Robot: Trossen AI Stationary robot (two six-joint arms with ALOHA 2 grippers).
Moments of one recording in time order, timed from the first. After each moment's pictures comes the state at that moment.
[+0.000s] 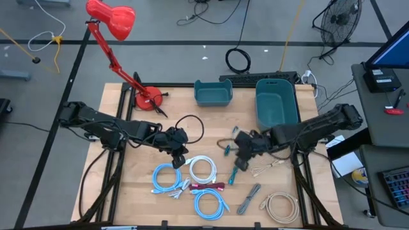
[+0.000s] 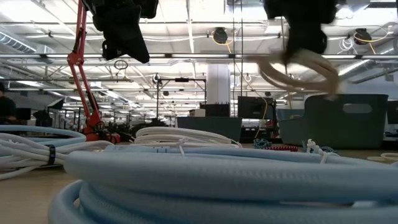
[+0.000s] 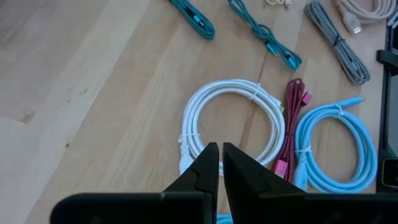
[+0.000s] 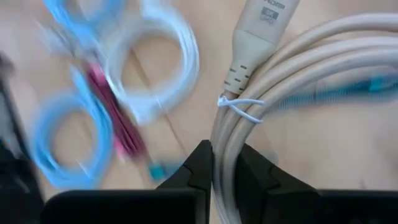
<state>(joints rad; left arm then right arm) -0.19 1.39 1.02 -0.51 -0.08 -0.58 0.27 1.38 1.12 -0.84 0.17 0.81</state>
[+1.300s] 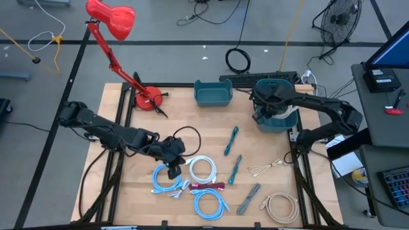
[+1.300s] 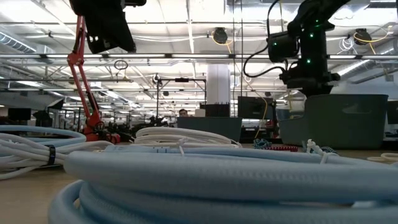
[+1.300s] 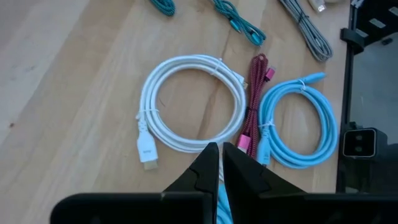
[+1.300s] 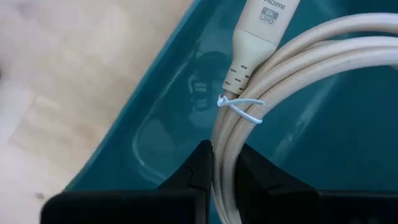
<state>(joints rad) -0.32 1.39 1.02 -0.51 -0.08 -0.67 -0.57 1.36 0.95 -1.14 0.26 0.35</state>
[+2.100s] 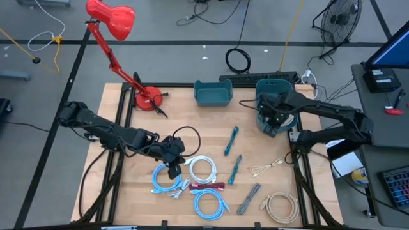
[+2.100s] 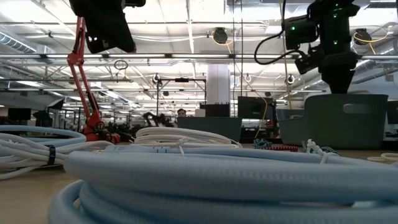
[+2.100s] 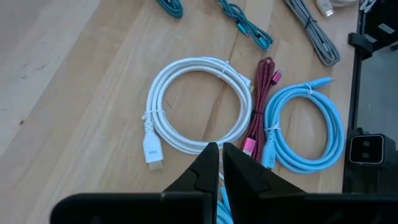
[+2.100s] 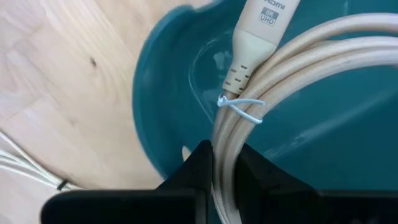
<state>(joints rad) -0.33 1.39 1.02 -0.51 -0.11 -0.69 -0.47 1.19 0.91 -1.28 0.08 0.07</state>
